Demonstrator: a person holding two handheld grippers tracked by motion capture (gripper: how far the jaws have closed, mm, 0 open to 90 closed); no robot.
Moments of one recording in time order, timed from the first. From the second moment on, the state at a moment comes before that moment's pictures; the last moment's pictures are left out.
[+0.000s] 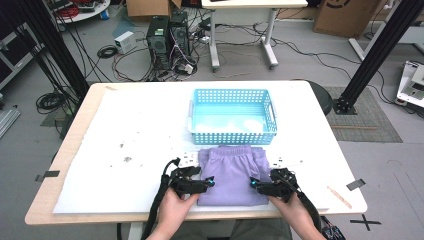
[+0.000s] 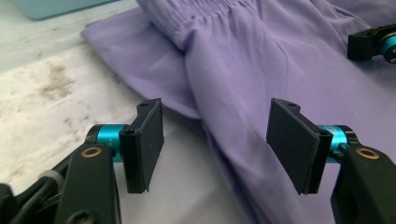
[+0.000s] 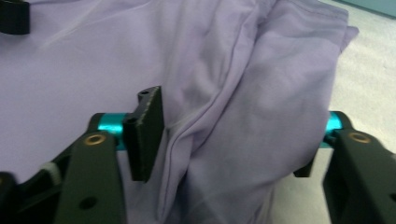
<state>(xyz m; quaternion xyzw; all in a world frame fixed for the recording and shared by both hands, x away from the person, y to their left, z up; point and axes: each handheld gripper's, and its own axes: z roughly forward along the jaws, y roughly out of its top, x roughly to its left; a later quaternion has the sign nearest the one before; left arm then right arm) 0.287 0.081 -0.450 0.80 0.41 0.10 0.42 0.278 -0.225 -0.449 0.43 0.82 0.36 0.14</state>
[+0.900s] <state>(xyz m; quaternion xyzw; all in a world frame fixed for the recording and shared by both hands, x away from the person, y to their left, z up) 0.293 0.066 -0.450 0.81 0.39 0.09 0.43 0.278 -0.220 -0.448 0.40 0.83 0.38 0.12</state>
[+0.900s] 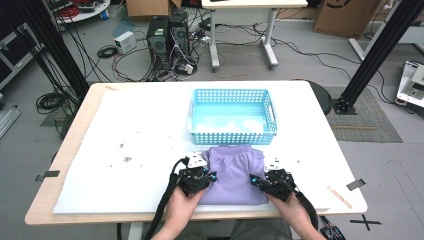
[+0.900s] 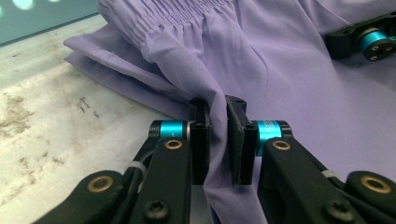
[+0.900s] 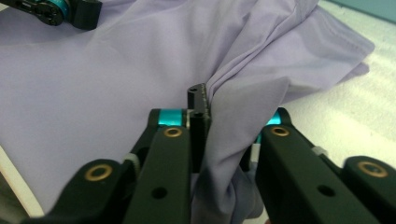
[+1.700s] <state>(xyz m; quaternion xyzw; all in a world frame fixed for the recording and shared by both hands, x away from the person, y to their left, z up) 0.280 0.081 -0.394 0.79 0.33 0.11 0.50 0.267 -0.228 -0.395 0.35 0.82 0.43 0.16</state>
